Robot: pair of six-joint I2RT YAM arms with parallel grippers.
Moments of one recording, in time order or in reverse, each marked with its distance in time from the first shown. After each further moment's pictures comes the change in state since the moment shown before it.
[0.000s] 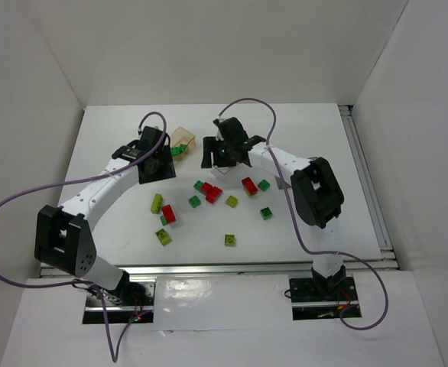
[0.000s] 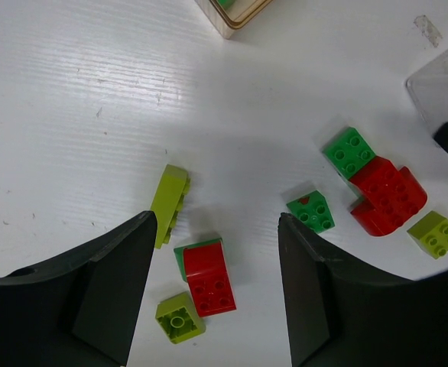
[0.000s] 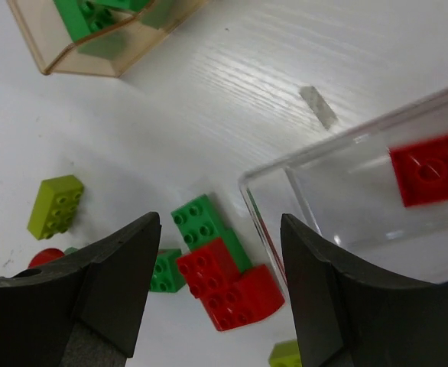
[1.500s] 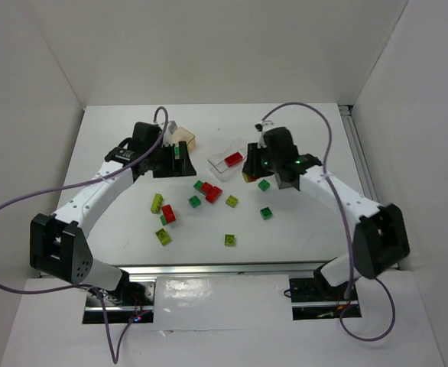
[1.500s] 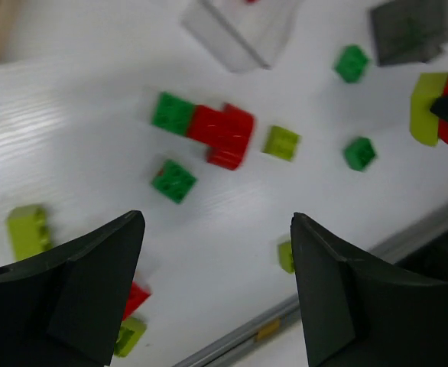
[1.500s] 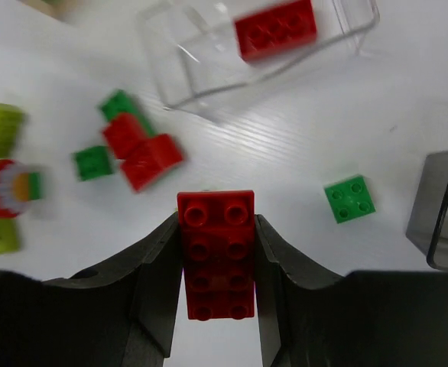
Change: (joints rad) left arm 0.019 -0.057 -0.017 0.108 0.414 0.139; right arm -0.083 -0.551 -0.500 -0.033 0.177 -0.147
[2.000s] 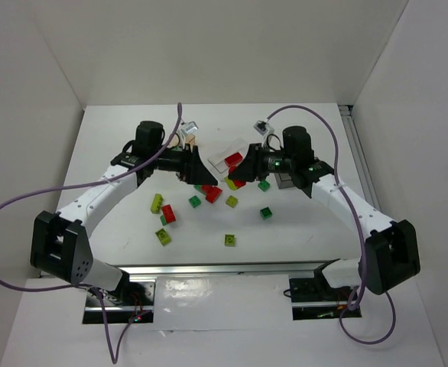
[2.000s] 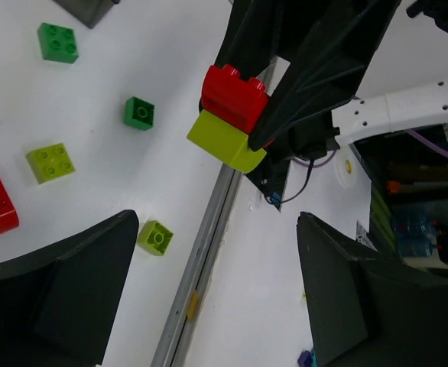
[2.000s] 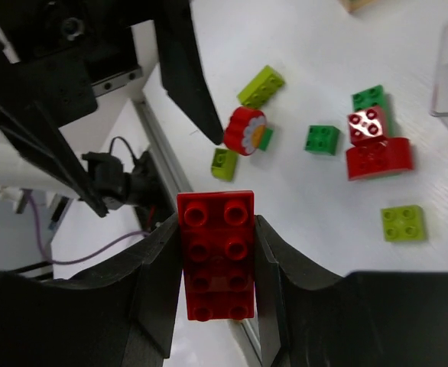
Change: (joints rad) left arm -0.022 -0.003 -0.071 0.352 0.835 0.047; right arm -0.108 -0.203 -0.122 0.246 -0.752 0.173
